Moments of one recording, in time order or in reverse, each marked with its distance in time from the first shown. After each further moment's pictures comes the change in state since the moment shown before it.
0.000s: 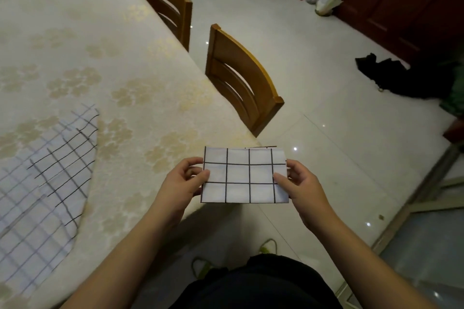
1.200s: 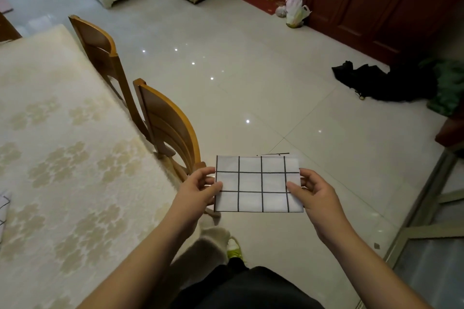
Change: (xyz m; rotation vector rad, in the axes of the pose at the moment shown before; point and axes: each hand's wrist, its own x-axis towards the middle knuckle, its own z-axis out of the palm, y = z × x) left_hand 0.147 0.076 0.259 0.146 -0.095 -0.026; right_hand 0.174 -0.020 -0.229 0.263 0.134 0.009
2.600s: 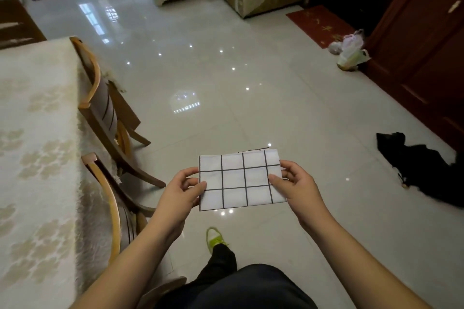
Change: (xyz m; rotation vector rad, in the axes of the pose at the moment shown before) left_hand 0.319 0.187 0.094 -0.249 0.325 -0.038; right_hand 0.441 -0.182 0.021 -0.149 -0.382 -0.010
